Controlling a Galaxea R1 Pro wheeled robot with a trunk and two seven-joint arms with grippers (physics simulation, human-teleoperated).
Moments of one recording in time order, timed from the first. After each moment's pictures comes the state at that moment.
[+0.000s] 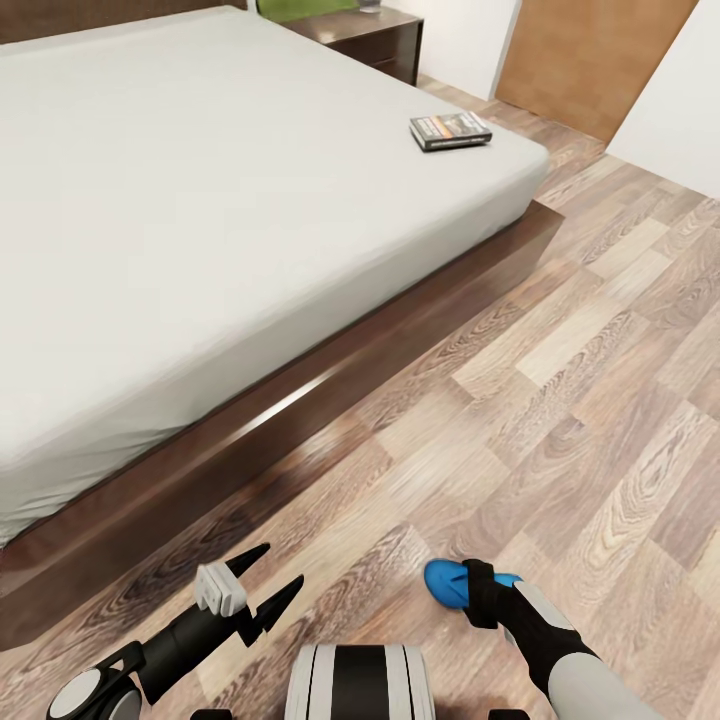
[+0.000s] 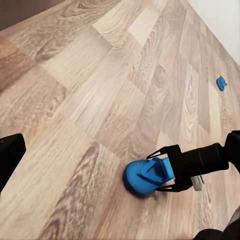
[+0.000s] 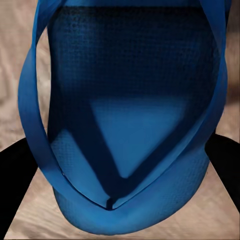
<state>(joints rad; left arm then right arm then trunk) 0.03 0.16 -0.06 -1.65 0.36 0.17 -0.69 -0.61 0.00 -0.16 -0.42 -1.57 0.15 -0.29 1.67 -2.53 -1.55</state>
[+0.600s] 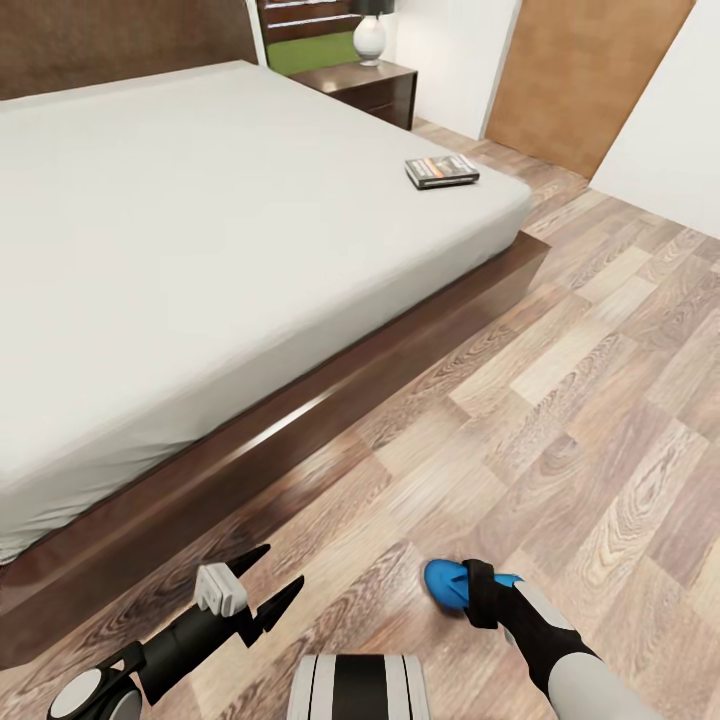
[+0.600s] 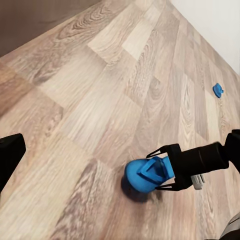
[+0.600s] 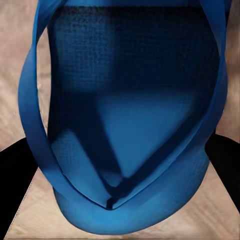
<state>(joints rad) 0.03 0.16 -0.06 -1.65 0.36 0.17 -0.69 -0.61 0.00 -0.16 -0.42 -1.57 0.15 -0.29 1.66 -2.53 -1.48</state>
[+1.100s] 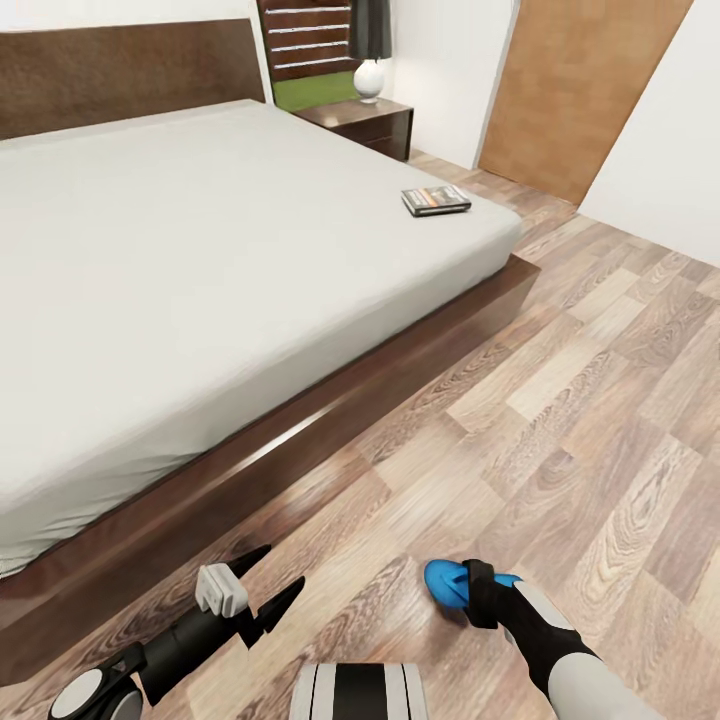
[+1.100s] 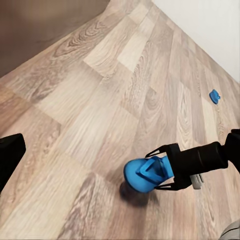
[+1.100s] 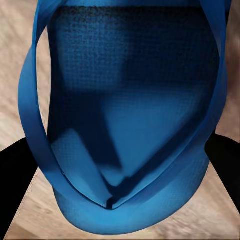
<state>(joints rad) 0.03 0.16 -0.06 -1.65 0.36 0.17 -0.69 -0.61 0.00 -0.16 -0.42 -1.57 0.15 -0.29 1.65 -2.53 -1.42</state>
